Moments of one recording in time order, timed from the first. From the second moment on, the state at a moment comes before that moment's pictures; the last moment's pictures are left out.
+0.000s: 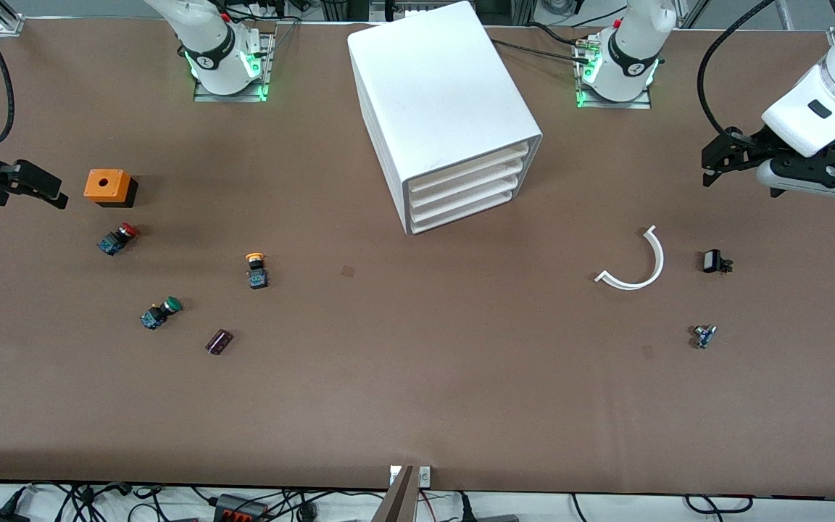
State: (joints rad) left arm 0.00 -0.05 -0.10 -1.69 0.03 1.68 0.08; right arm 0.01 0.02 -0.10 -1.70 0.01 1.74 -0.04
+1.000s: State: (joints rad) left arm 0.00 -0.05 -0.10 -1.67 0.03 1.63 0.08; right arm 0.02 0.02 -0.10 -1.70 0.01 1.74 -0.04
